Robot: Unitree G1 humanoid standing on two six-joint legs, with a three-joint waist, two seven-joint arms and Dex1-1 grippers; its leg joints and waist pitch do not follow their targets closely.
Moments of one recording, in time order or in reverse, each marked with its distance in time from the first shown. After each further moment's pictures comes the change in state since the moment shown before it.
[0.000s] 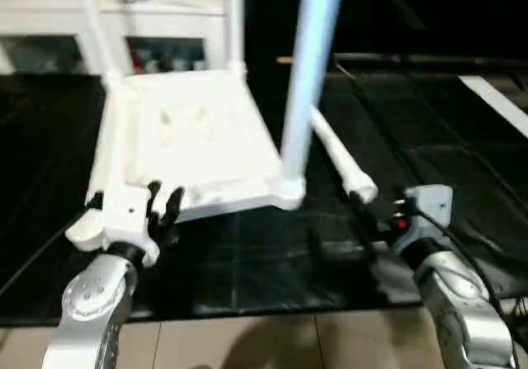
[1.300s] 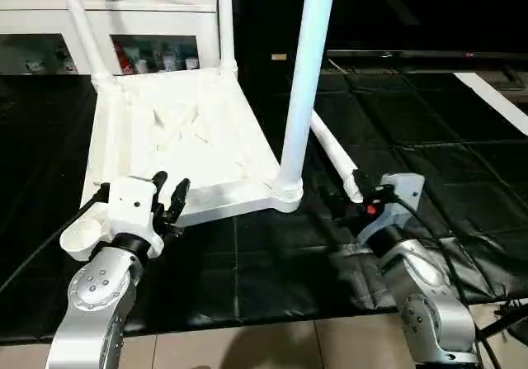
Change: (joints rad) left arm -0.031 0.006 -0.019 0.041 -0.001 -0.036 -0.009; right arm -0.066 0.125 0.039 0.025 0.142 -0.013 0.022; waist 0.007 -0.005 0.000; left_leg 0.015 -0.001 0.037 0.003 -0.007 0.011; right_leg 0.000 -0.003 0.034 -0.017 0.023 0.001
